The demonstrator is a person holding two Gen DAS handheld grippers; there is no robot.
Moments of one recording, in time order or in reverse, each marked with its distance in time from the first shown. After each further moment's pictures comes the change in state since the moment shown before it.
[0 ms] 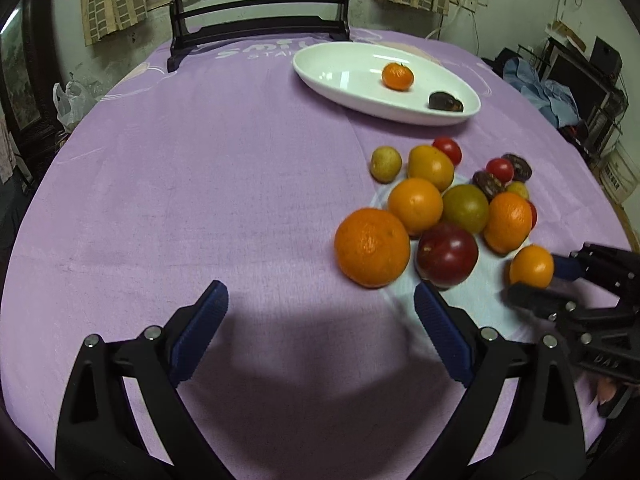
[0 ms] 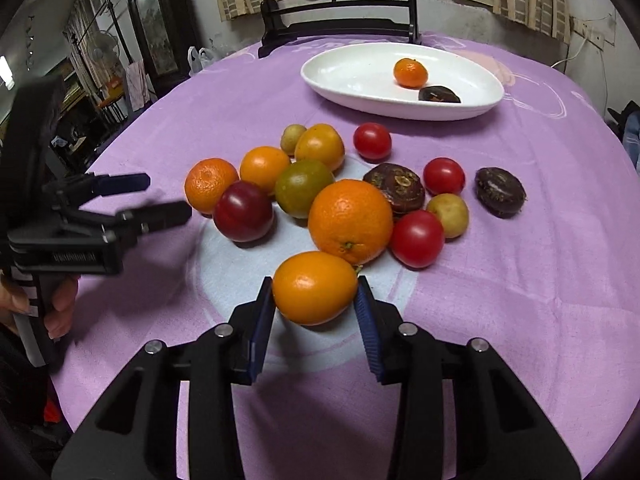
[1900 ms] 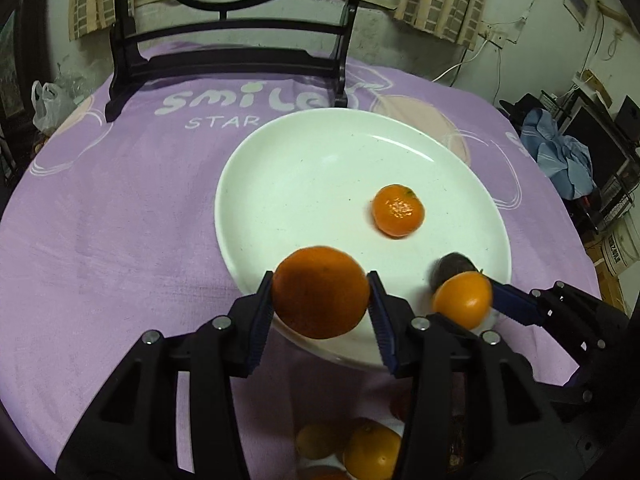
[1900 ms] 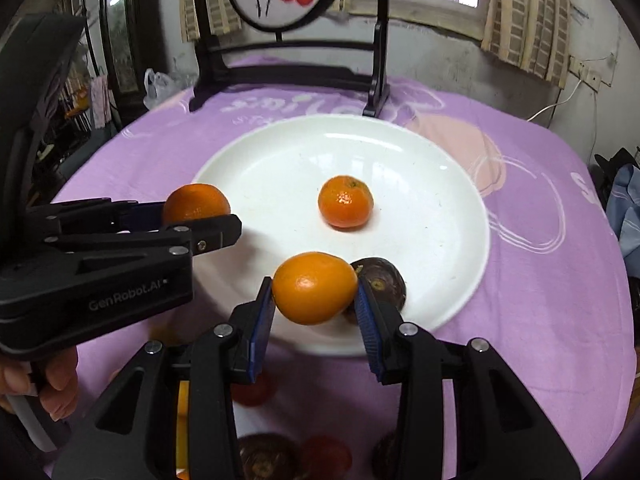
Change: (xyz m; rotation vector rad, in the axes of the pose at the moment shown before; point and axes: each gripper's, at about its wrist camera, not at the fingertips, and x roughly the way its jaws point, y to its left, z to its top) left arm 0.092 -0.031 0.177 -0.141 -0.022 -0.057; right arm 0.071 -0.070 0.160 -0.029 -0.070 -0.138
